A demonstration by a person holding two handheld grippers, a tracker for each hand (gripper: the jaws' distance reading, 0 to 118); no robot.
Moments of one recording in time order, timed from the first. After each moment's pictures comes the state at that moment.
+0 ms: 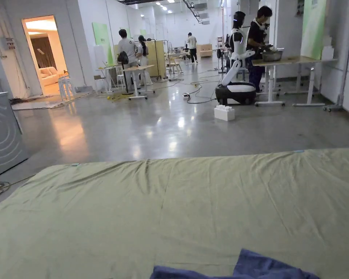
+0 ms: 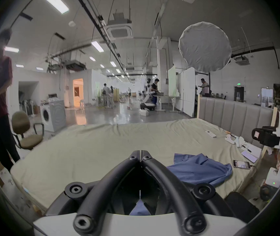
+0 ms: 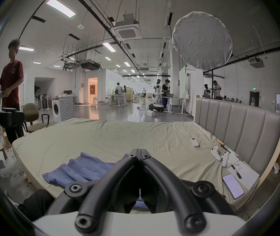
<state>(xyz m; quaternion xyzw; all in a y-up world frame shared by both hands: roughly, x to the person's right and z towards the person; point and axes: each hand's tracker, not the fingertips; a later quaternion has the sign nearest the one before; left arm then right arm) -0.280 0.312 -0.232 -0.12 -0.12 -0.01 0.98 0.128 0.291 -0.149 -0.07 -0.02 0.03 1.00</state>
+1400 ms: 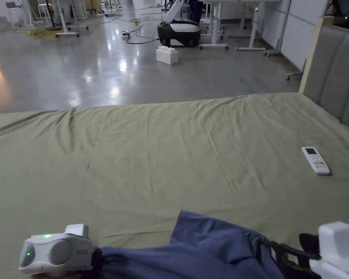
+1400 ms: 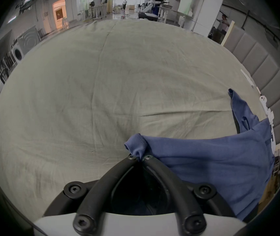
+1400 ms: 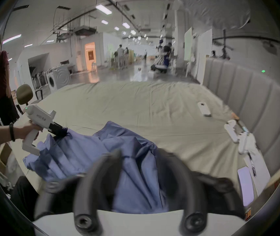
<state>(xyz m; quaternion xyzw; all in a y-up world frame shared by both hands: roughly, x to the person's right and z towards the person) -0.212 0.094 -0.577 -0.52 -0.13 -0.01 0.85 0.216 0.228 -0.368 -0.33 0.03 0.00 0.94</state>
